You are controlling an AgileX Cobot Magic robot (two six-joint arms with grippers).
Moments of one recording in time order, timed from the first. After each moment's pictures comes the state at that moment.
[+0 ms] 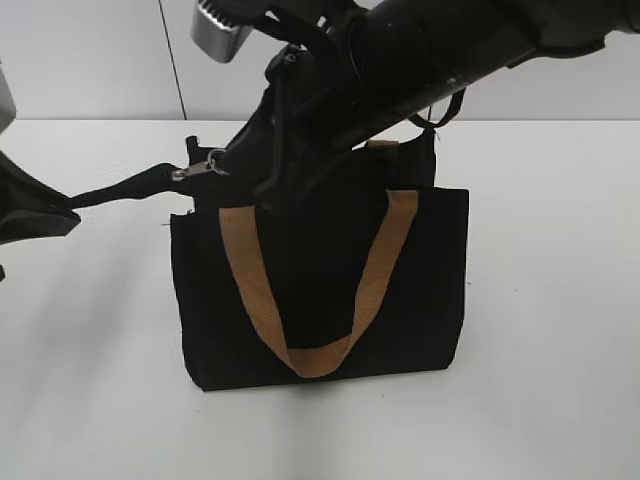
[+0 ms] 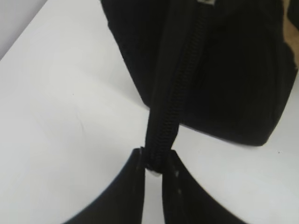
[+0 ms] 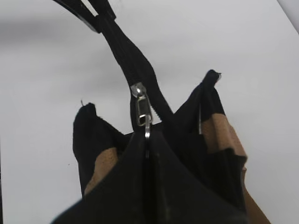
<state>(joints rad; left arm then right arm) -0.13 1.23 -0.70 -0.75 0.56 1.62 0.63 1.68 -1.25 0.76 0.54 -1.19</state>
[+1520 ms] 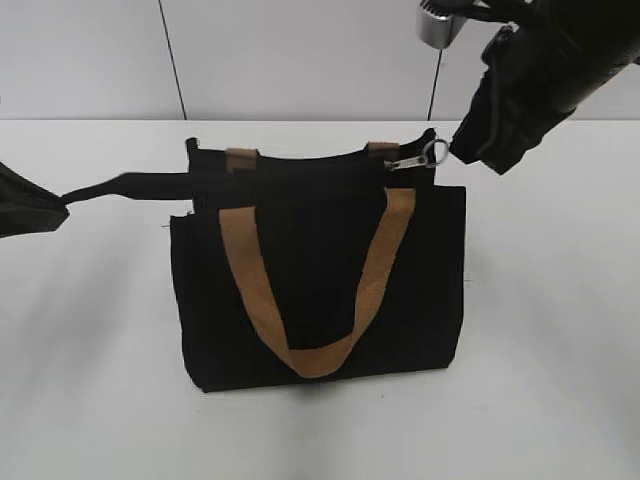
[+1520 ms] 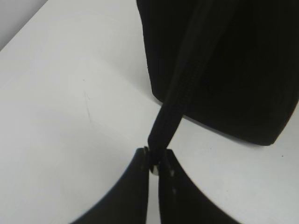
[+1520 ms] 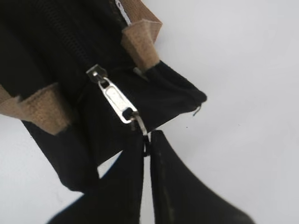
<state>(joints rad) -0.08 1.23 -0.70 -0.78 0.58 1.60 0.34 1.58 -1.25 0.23 0.84 -0.82</state>
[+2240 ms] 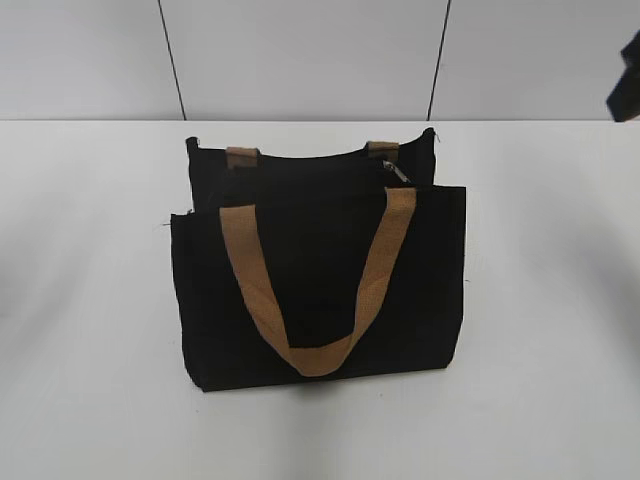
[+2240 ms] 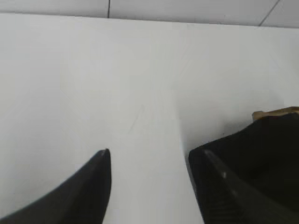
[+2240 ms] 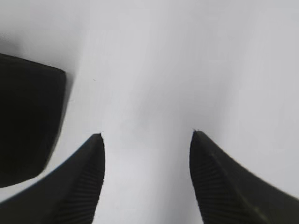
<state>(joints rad) 0.09 1.13 -0.79 -0.68 0.58 0.65 0.02 1.46 -1.25 0.13 0.92 -0.28</state>
